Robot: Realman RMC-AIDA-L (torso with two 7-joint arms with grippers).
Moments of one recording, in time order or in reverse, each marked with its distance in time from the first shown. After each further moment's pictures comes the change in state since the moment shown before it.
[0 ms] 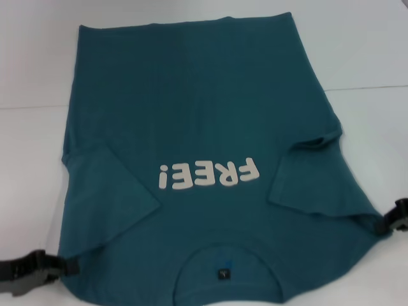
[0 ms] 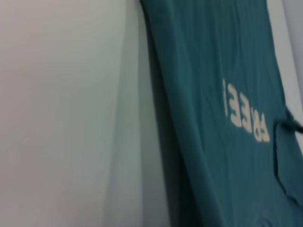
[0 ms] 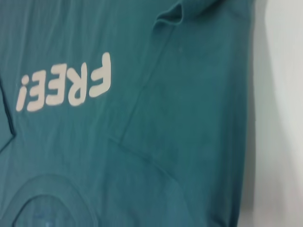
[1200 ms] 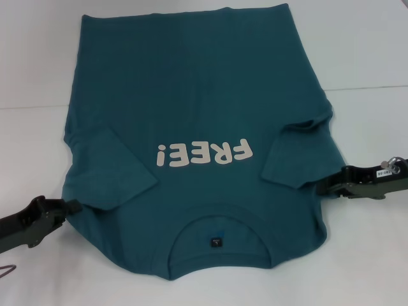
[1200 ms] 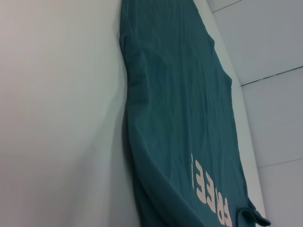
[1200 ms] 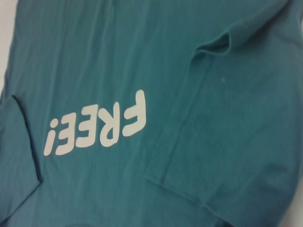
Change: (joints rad) left arm -0.011 -0.032 -0.051 -0.132 -0.275 -0.209 0.072; right arm 0.072 0.087 0.008 0.098 0.104 0.275 0.010
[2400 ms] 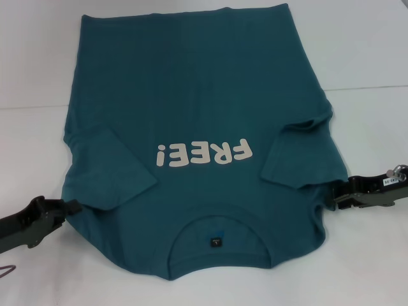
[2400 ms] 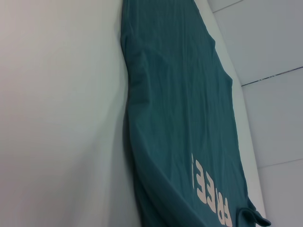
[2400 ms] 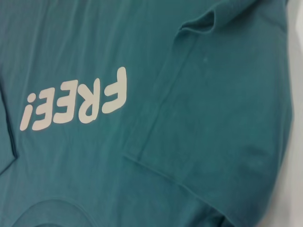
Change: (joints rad) left arm 0.000 0.002 0.000 -0.003 0.000 0.000 -0.002; right arm 0.002 -0.007 -0.023 -0.014 -0.069 -0.018 0.005
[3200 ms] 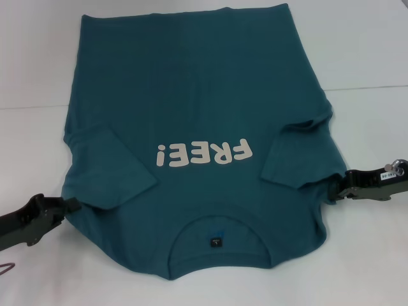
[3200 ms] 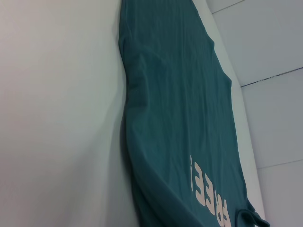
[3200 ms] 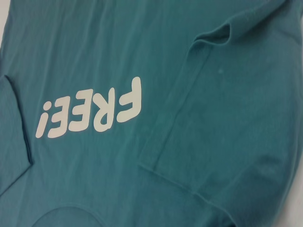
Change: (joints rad) left arm -0.004 0.003 0.000 0.003 0.000 0.000 -0.007; right arm 0.002 -0.001 0.000 -0.006 0.035 -0.008 -0.013
